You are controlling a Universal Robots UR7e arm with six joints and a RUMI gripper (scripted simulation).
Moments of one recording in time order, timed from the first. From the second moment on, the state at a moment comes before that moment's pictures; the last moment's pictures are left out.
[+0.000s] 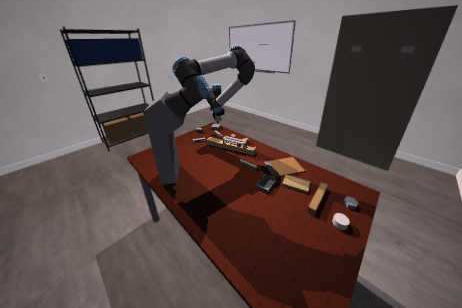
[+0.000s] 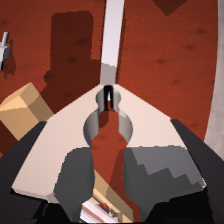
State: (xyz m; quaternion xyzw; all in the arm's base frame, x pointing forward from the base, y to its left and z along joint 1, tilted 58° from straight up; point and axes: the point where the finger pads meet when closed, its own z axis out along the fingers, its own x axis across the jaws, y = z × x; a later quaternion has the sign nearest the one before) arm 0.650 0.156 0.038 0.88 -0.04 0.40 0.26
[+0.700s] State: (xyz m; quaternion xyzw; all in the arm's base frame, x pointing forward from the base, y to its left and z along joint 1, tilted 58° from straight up) arm 0.647 0.158 0.032 0.87 0.14 0.34 0.34
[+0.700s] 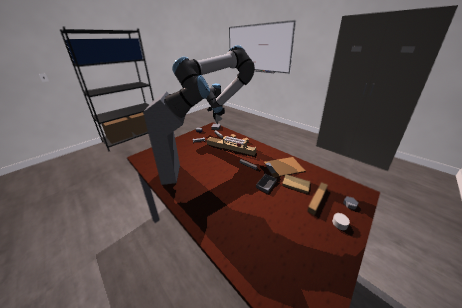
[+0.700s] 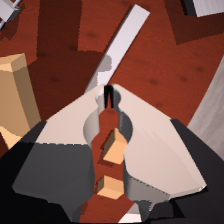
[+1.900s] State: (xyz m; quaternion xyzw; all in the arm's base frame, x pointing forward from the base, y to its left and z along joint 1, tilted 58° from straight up) arm 0.639 0.153 0.027 0.64 0.60 0.08 0.47
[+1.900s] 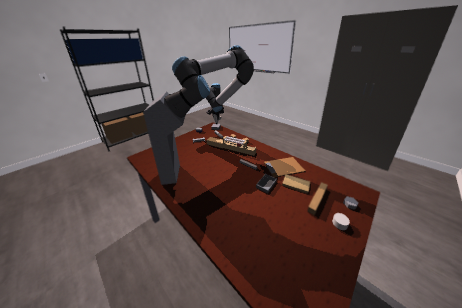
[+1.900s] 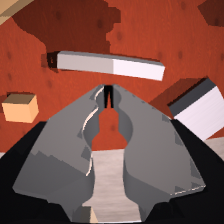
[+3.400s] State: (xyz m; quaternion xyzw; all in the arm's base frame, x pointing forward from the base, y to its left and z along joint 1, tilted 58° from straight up) arm 0.650 0.155 0.039 0.13 0.87 -0.23 0.42
